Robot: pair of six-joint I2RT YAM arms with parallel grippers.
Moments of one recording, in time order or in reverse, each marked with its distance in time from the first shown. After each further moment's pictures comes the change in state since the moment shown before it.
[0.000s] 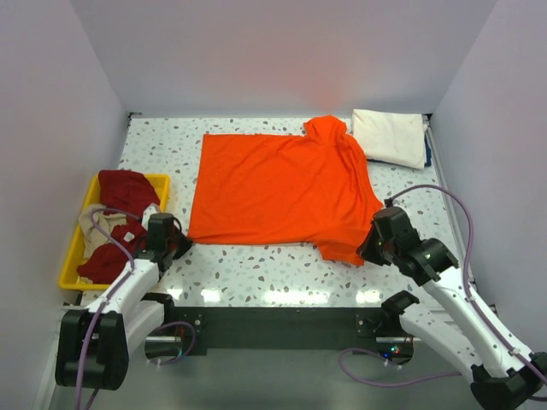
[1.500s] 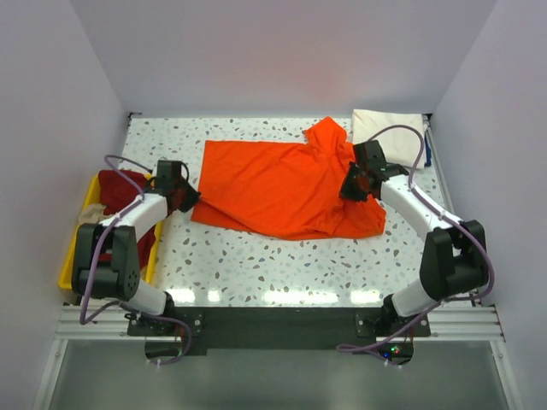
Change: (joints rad) left arm -0.002 0.542 0.537 -0.042 0.066 -0.018; right arm -0.237 0.805 0.359 0.399 -0.121 -0.175
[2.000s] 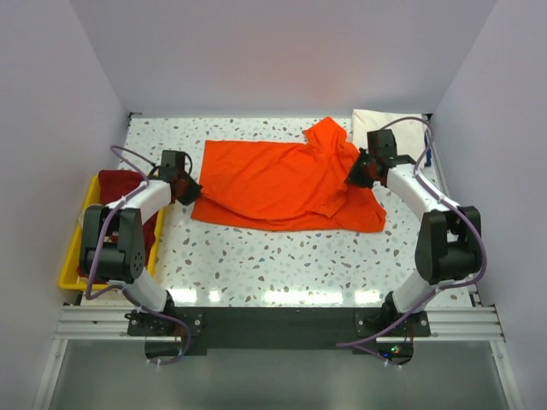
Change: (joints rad) left arm -0.001 0.155 0.154 -0.070 -0.018 0.000; right arm -0.113 0.131 0.105 0.090 -0.088 -0.008
